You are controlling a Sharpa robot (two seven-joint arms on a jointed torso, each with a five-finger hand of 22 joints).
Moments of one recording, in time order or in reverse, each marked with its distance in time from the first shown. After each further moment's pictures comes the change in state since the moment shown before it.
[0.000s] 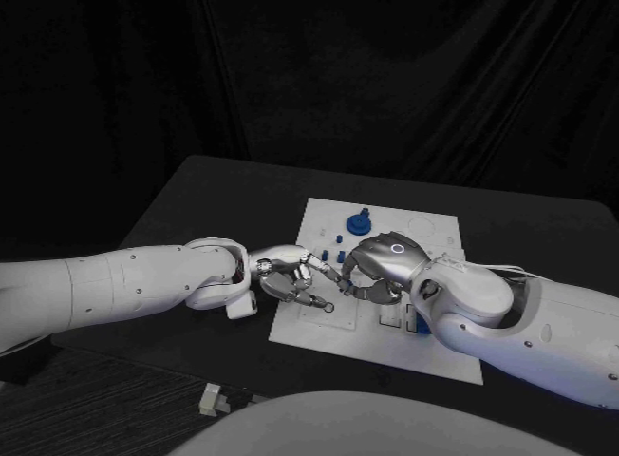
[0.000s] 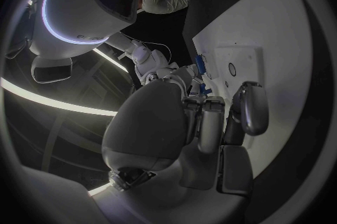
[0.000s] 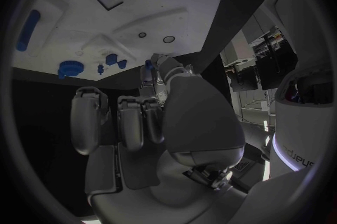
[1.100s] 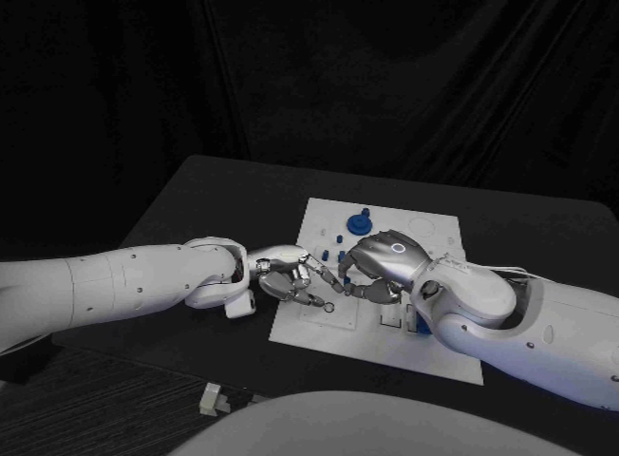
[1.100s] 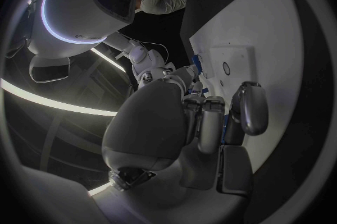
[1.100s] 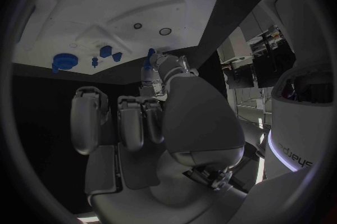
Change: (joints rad) left arm -0.001 0.002 -0.001 -0.015 -0.002 0.007 -0.013; left_hand -0.004 0.004 0.006 0.000 0.000 0.045 0.013 0.010 0.008 0.002 -0.002 0.003 0.001 0.000 0.000 0.000 0.000 0.000 0.000 -0.007 0.000 0.000; right arm 0.000 -0.004 0.002 0.007 -0.001 -0.043 0.035; right_hand 0.003 -0.001 0.011 -0.014 0.013 -0.009 0.002 -0.004 0.013 0.000 0.000 0.000 0.000 0.000 0.000 0.000 0.001 0.000 0.000 0.000 -0.005 0.000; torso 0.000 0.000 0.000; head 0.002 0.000
